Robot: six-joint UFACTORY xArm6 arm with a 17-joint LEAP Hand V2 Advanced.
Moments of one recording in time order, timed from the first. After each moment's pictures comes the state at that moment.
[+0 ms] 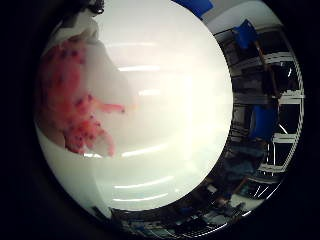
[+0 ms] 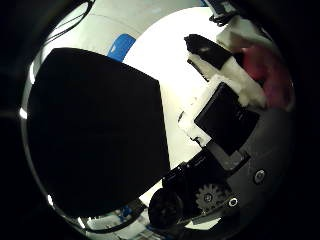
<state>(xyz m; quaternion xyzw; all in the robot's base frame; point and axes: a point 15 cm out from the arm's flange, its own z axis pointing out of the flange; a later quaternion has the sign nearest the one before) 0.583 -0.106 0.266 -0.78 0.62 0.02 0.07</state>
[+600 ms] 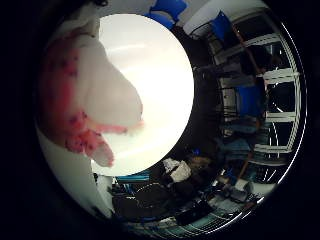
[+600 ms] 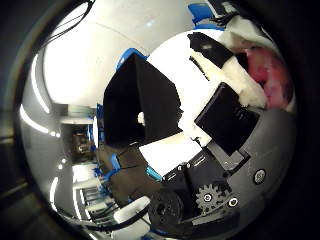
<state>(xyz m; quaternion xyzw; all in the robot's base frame) 0.427 -0.134 0.490 -0.75 0.66 -0.05 0.08</state>
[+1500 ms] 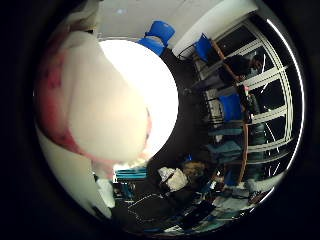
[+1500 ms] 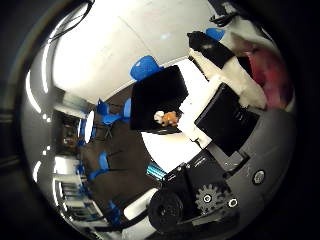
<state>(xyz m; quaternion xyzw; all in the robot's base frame) 0.373 -0.036 0.590 -0.77 0.60 -0.14 0.15</state>
